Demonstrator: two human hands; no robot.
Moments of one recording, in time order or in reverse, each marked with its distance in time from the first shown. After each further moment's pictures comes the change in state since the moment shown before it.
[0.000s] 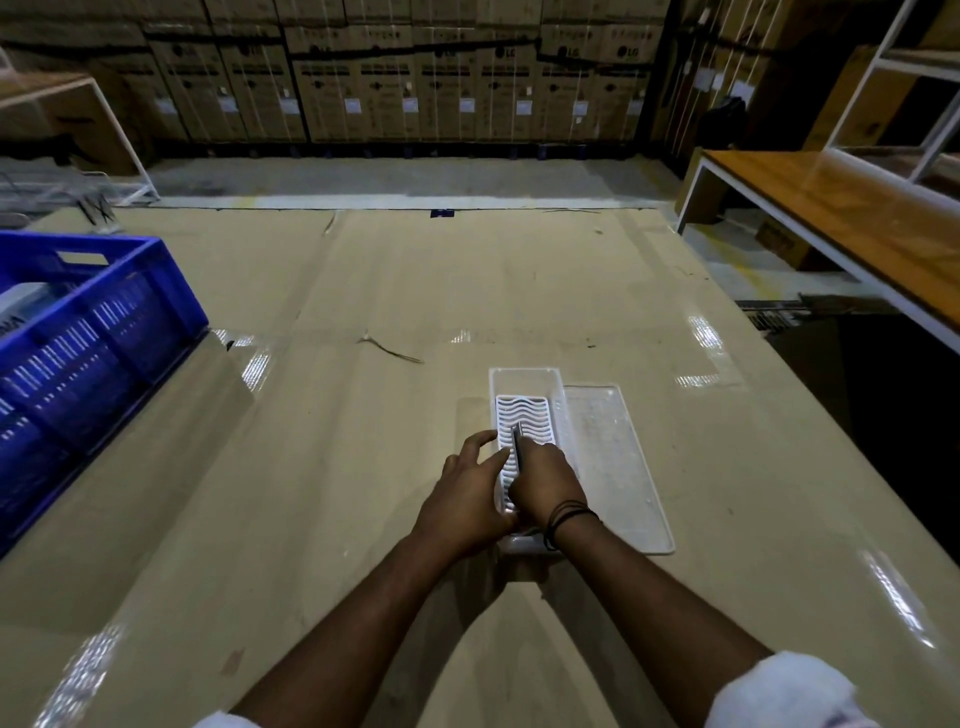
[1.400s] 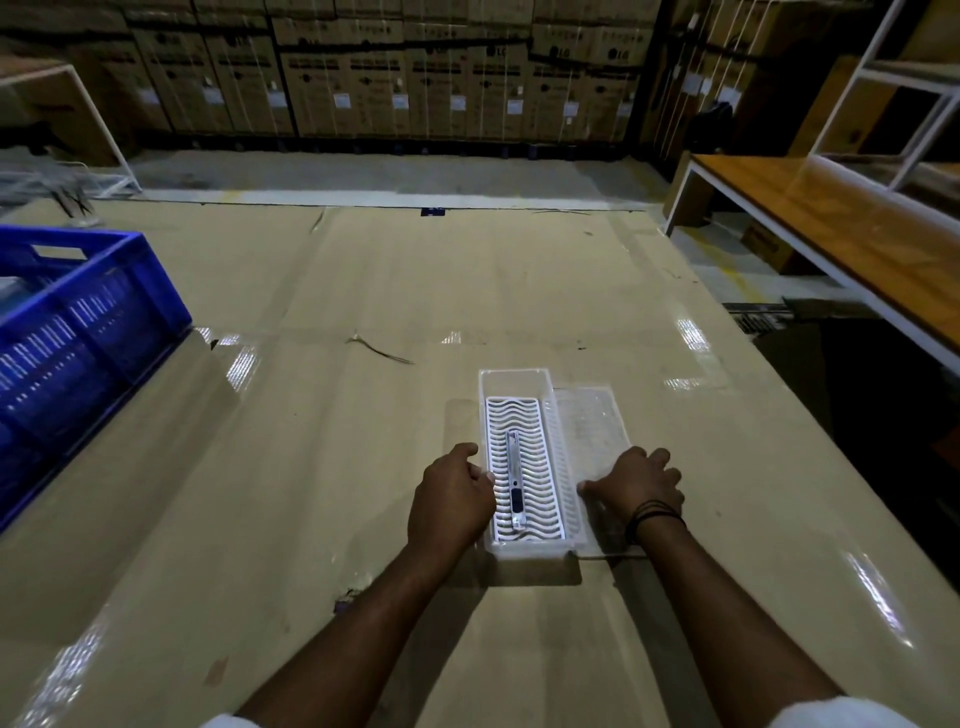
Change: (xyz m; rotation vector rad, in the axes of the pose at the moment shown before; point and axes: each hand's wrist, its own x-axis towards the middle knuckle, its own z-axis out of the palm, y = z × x) left_hand 0.003 0.011 0.005 -0.299 0.261 -0.321; right_hand 0.006 0.086 -0.054 -0.135 0.105 0.457
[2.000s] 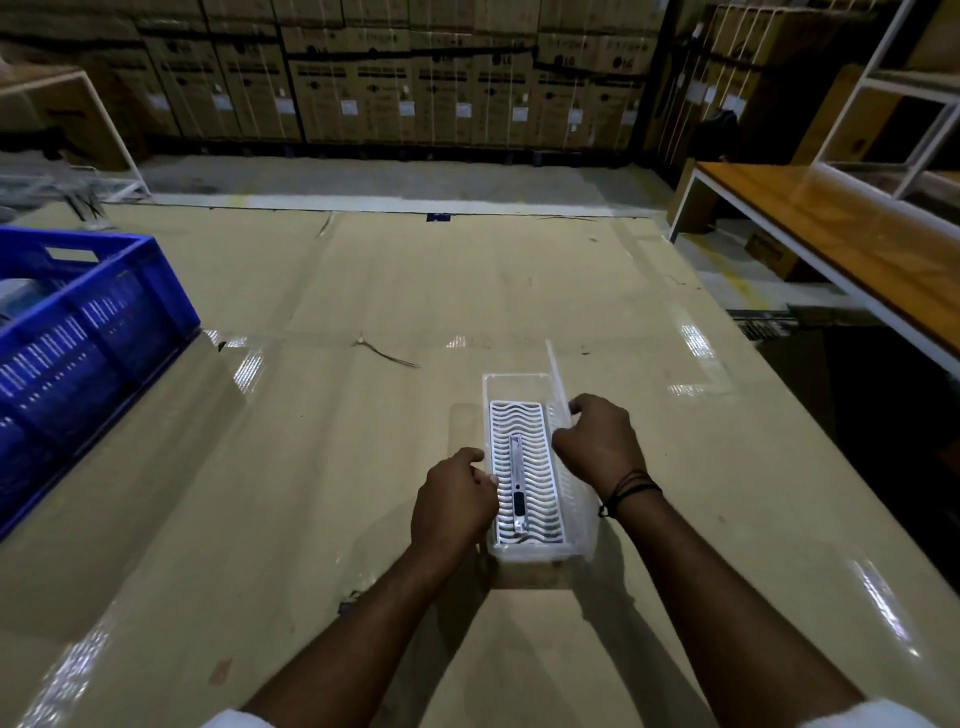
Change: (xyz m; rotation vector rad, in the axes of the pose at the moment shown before) left_hand -0.004 0.008 -0.007 0.011 0.011 -0.032; right_hand -0.042 -0.067 -0.045 0.351 0.133 -0.356
